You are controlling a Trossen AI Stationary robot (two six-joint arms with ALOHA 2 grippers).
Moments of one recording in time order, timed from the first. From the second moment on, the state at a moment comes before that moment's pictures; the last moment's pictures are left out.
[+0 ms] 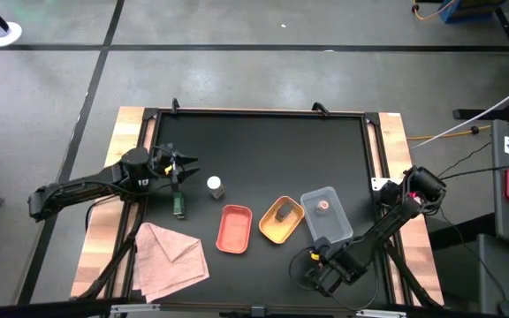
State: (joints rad) left arm 0.39 0.18 0.02 -0.01 0.09 -0.25; right arm 0.80 1.82 1.20 -0.82 -0.03 1.78
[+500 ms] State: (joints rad) left arm 0.39 0.18 0.02 -0.01 0.09 -0.25; right arm 0.80 1.82 1.20 -0.82 -0.06 1.78
